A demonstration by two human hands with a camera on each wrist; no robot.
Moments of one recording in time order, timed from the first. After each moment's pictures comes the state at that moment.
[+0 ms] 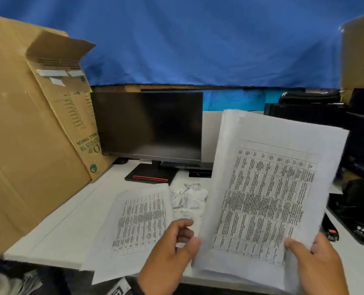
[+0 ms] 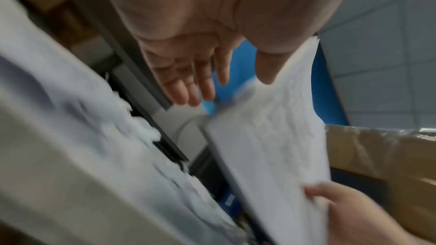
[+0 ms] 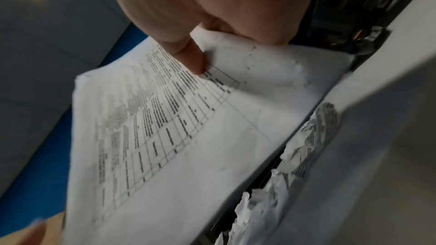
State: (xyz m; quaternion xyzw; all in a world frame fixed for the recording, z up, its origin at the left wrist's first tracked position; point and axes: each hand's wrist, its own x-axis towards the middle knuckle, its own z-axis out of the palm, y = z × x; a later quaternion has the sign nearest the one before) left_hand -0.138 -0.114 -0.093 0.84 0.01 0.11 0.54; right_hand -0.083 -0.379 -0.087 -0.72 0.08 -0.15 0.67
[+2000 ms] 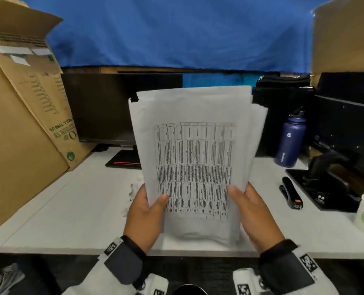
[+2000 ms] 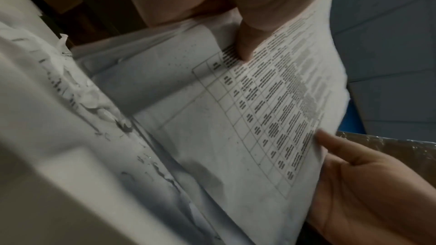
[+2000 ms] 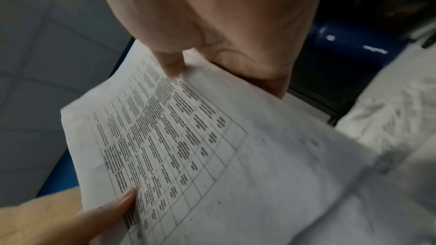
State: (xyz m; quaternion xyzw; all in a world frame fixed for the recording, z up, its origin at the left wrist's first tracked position) left_hand -0.115 -0.116 -0.086 0.71 0.04 0.22 0.66; right_hand -0.076 -0.340 -0.071 -0.72 -0.07 -0.01 0.69
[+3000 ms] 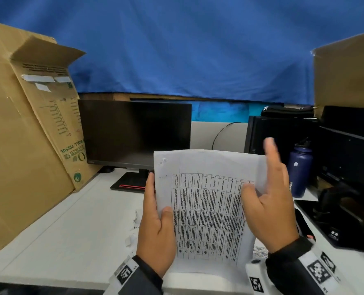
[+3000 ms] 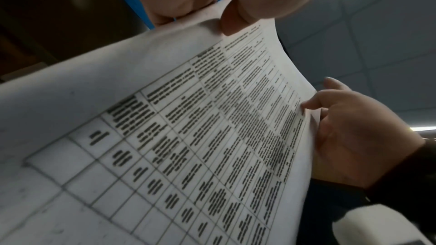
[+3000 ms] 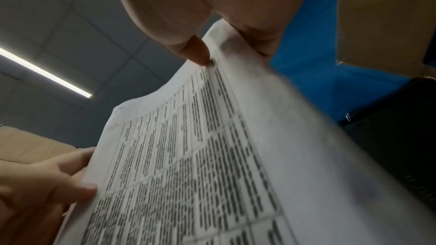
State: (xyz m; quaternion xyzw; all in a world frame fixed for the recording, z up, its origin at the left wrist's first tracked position) left_hand -0.116 -0.130 -0.043 0.73 -0.03 0.33 0.60; right_hand -0.070 -0.327 0.013 -0.76 -0.21 -0.36 0.49
